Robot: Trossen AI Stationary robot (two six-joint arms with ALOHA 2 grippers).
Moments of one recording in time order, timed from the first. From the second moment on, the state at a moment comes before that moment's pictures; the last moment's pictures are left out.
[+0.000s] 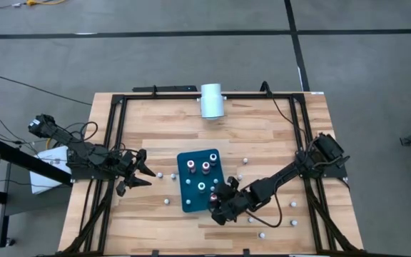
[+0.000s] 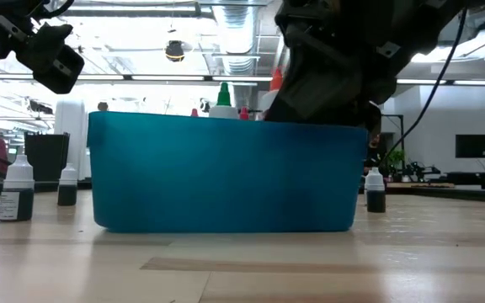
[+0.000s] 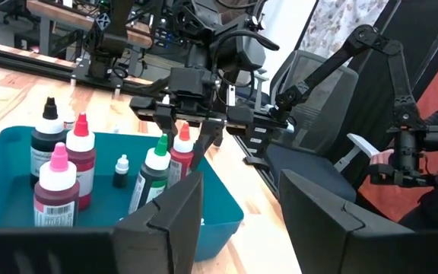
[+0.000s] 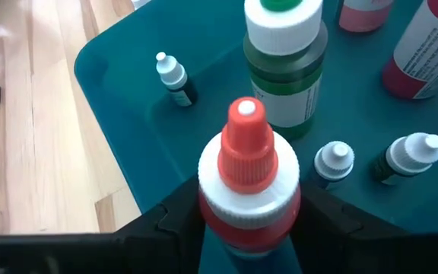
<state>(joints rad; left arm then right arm) -0.47 0.37 0.09 0.29 -0.14 -0.34 0.53 1.93 1.14 -0.14 0.41 0.84</state>
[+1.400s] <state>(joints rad) -0.47 0.37 0.09 0.28 -0.14 -0.34 0.58 1.94 1.14 -0.14 0.52 0.88</state>
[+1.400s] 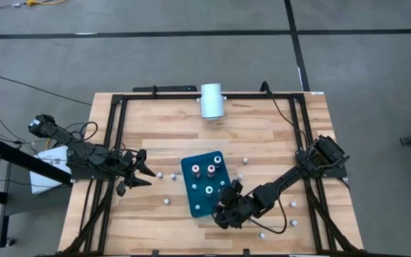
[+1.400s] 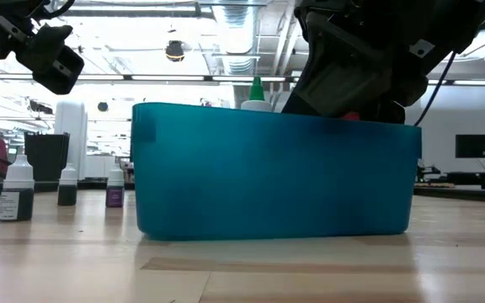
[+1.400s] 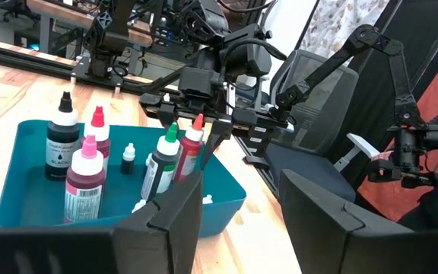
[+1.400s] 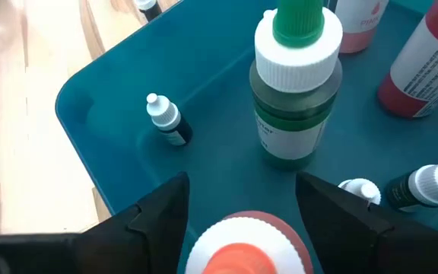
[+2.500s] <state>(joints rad) -0.47 0.37 0.09 0.27 -0.14 -0.34 0.58 1.92 1.19 -0.21 0.52 0.81</state>
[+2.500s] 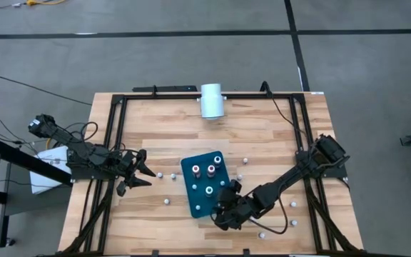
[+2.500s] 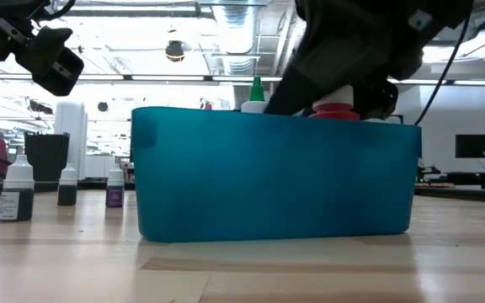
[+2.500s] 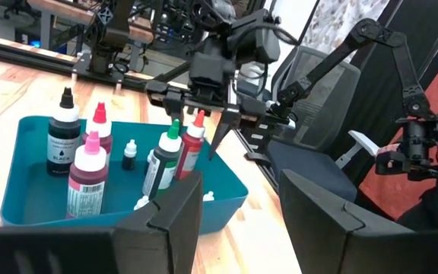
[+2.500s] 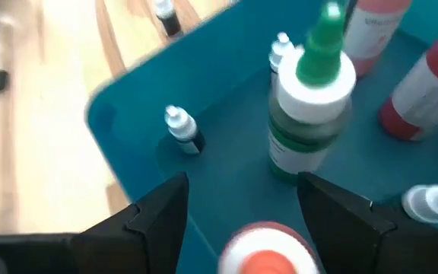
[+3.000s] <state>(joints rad) -0.47 0.37 0.09 0.27 -0.14 -0.35 0.58 1.80 1.19 -0.24 0.52 0.78</state>
